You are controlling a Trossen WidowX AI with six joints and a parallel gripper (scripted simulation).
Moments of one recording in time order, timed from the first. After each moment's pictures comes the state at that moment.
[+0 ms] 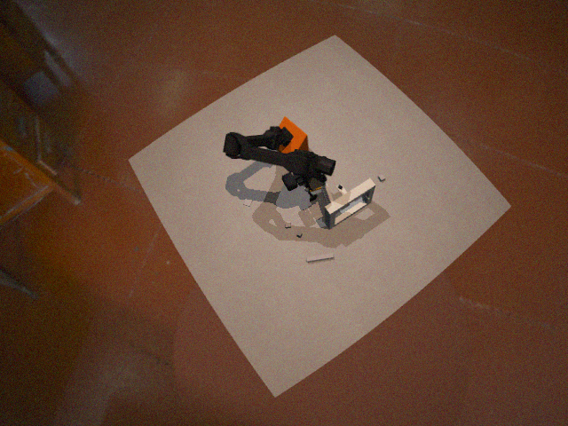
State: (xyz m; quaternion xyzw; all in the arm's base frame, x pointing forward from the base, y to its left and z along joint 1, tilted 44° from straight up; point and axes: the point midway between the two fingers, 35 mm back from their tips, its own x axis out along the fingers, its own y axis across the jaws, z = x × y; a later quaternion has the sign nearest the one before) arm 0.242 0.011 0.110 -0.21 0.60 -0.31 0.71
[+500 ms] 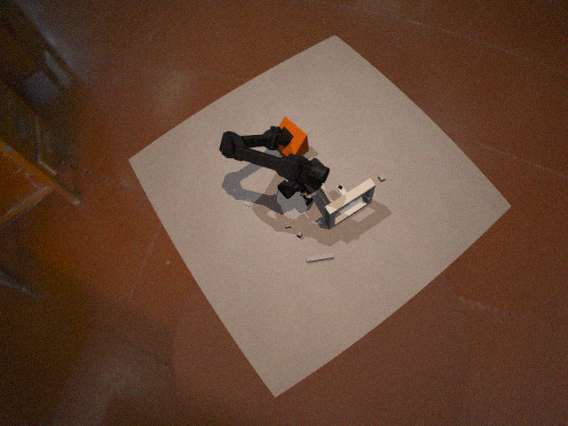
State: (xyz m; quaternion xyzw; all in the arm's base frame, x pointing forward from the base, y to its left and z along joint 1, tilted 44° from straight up) arm 0.244 -0.010 0.130 -0.28 0.63 -0.24 0.68
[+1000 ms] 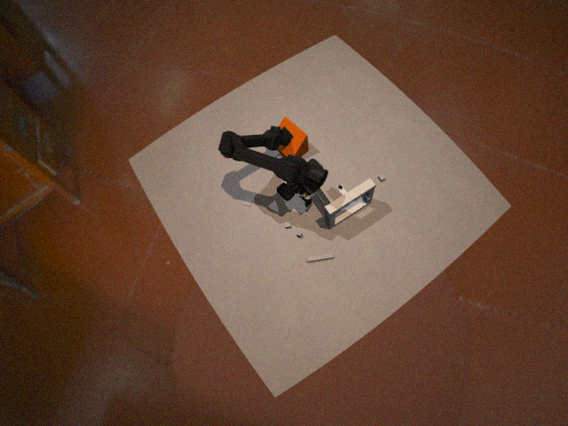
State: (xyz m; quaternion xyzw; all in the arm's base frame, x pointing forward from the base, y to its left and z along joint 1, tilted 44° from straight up) arm 0.246 -0.015 0.136 -0.30 0.63 -0.23 0.68
